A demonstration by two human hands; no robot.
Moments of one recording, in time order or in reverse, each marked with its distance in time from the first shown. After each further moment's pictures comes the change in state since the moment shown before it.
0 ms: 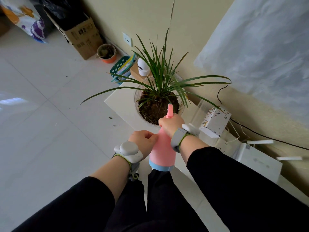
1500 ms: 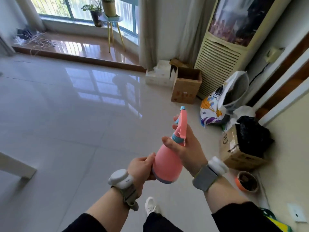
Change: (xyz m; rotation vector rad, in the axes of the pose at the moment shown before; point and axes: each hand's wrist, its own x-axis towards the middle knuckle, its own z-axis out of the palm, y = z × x) left_hand -0.087 -0.307 -0.632 -1.221 0.776 -0.171; right_hand -0.300 -0.537 0.499 -0.157 -0.704 -1.194
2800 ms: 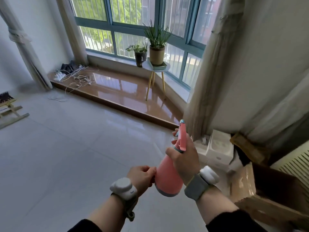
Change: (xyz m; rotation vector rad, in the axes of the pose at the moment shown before) left_hand 0.722 0.601 -0.292 0.069 0.273 0.140; right_hand 0.952 -0.189 0.299 0.017 0.025 -0.021
